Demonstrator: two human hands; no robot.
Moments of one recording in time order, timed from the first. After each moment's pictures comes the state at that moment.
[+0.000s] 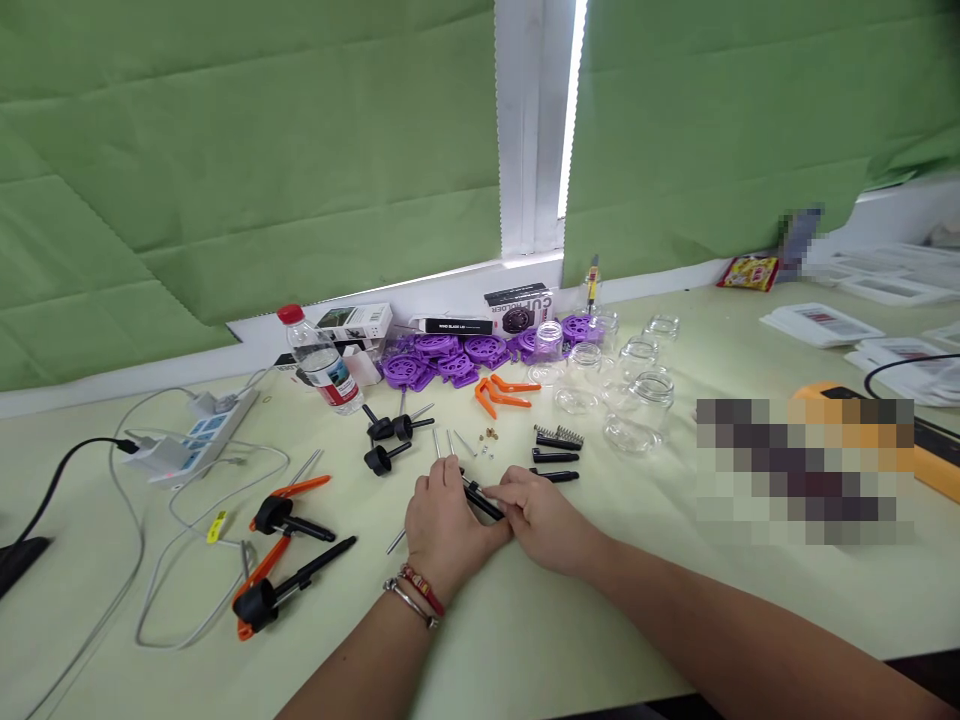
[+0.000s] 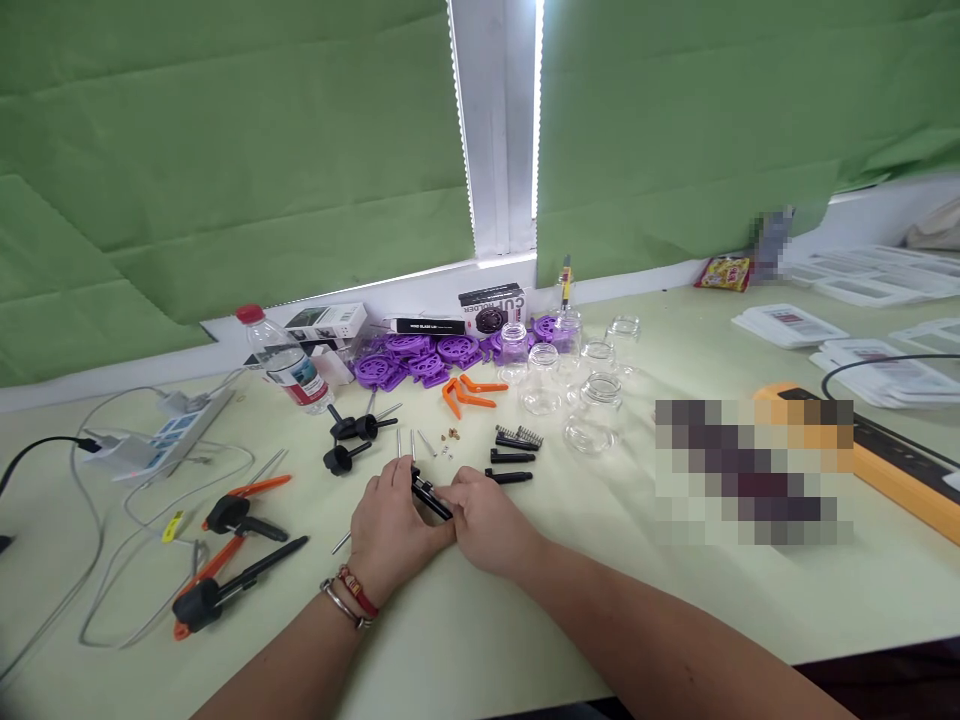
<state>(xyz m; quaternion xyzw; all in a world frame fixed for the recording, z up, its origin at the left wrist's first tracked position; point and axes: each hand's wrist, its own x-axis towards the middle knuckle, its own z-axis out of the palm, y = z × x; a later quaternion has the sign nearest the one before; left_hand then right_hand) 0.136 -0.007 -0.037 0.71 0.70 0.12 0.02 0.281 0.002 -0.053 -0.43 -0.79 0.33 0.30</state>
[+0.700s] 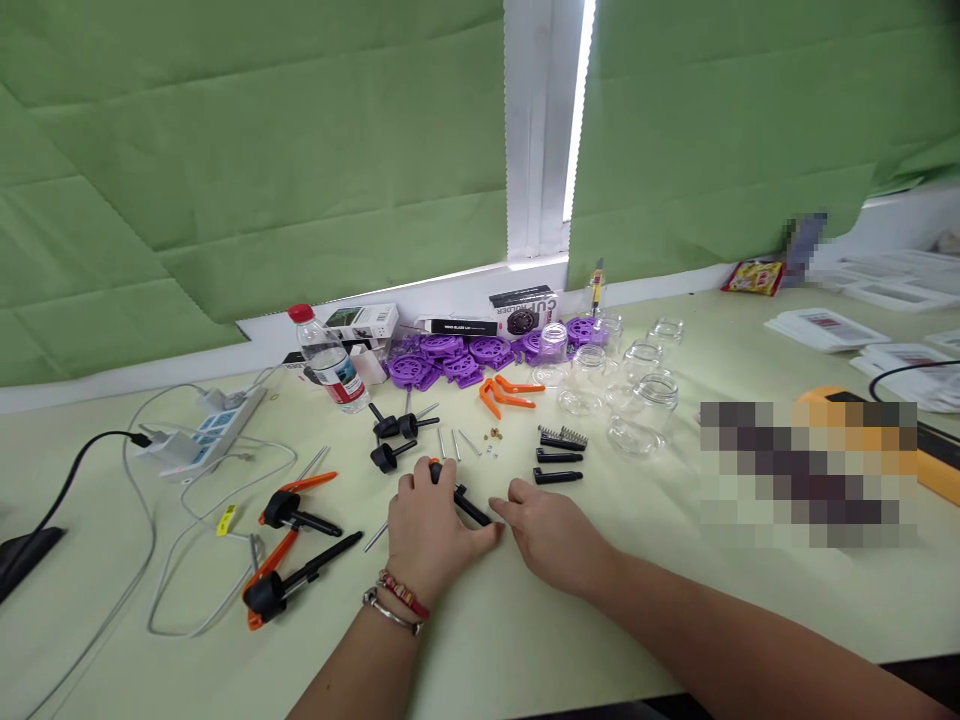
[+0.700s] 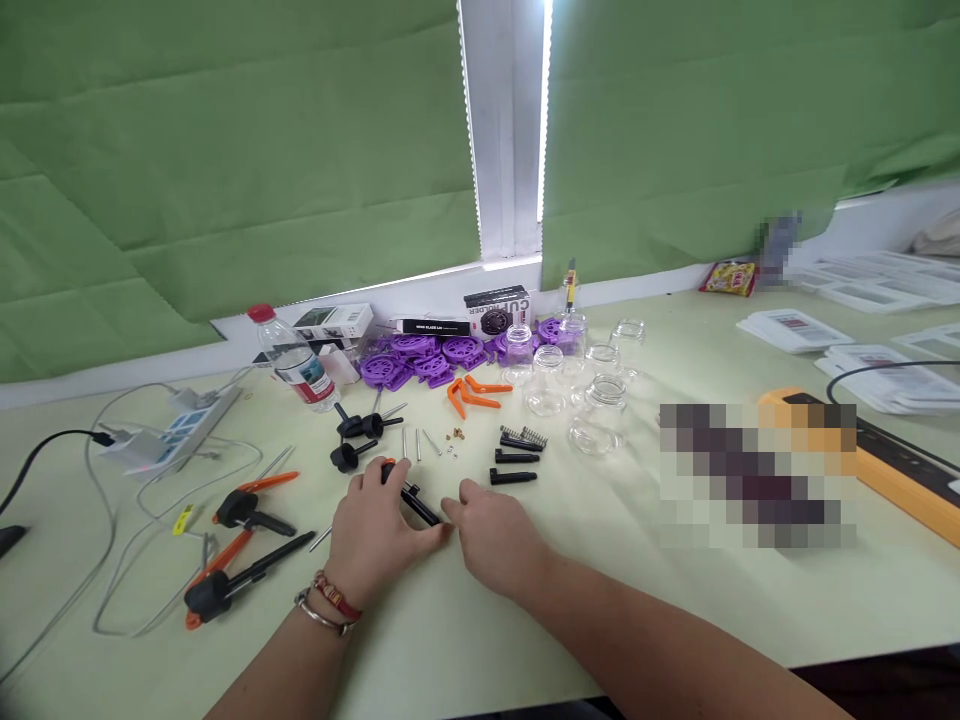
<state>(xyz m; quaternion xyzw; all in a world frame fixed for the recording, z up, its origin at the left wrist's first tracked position) 0.114 -0.014 -0.023 0.72 0.69 0.07 0.00 0.284 -0.014 -0.049 -0.47 -0.86 0.14 0.10</state>
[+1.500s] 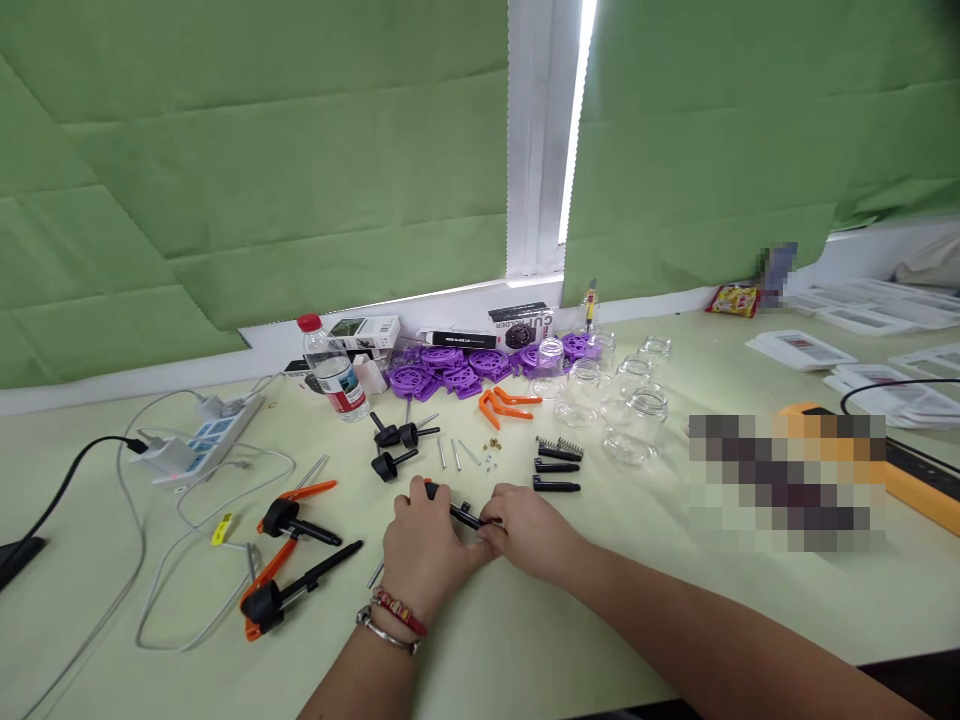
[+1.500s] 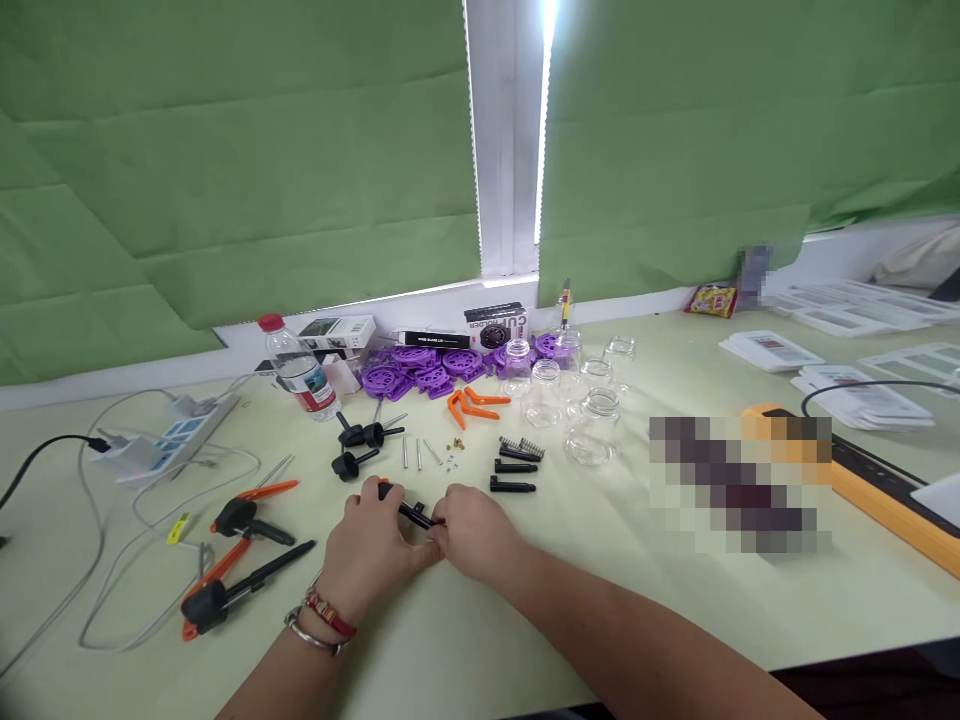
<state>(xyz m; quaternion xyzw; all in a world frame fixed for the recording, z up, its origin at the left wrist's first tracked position) 0.107 -0.019 -0.025 0.71 0.71 0.03 0.03 0.257 -0.004 -0.030 -0.51 -0.82 0.26 0.12</state>
